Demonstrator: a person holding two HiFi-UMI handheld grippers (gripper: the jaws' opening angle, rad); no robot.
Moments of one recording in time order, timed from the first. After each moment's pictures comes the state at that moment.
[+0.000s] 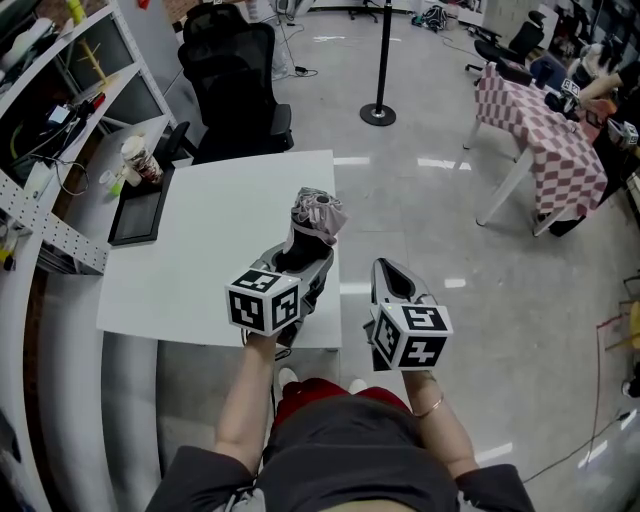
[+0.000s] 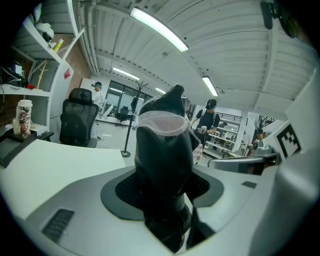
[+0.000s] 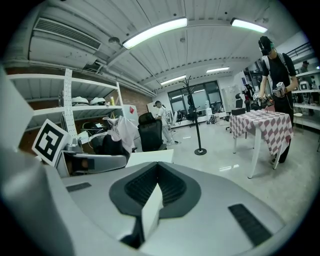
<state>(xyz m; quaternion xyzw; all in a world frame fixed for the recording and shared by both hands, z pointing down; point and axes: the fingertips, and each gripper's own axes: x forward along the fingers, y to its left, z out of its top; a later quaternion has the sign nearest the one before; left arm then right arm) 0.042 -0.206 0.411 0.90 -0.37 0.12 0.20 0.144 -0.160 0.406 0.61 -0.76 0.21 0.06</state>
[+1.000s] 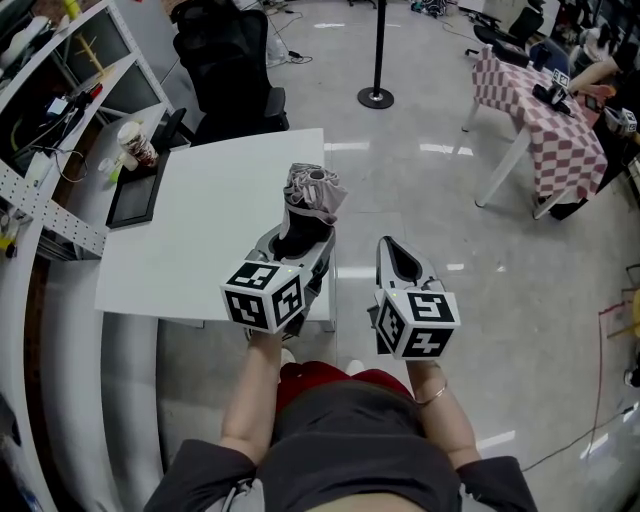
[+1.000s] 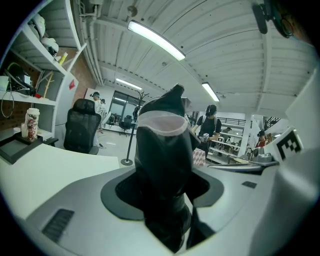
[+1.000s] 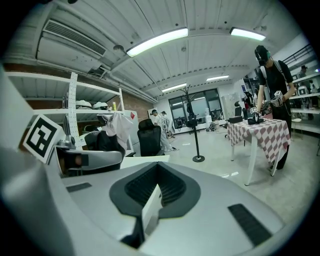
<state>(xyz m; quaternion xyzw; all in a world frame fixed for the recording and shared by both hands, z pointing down) 0.070 -0.165 0.380 0.90 -0.40 0.07 0.17 0.178 -0.126 0.387 0.61 -0.77 0.17 0.05</state>
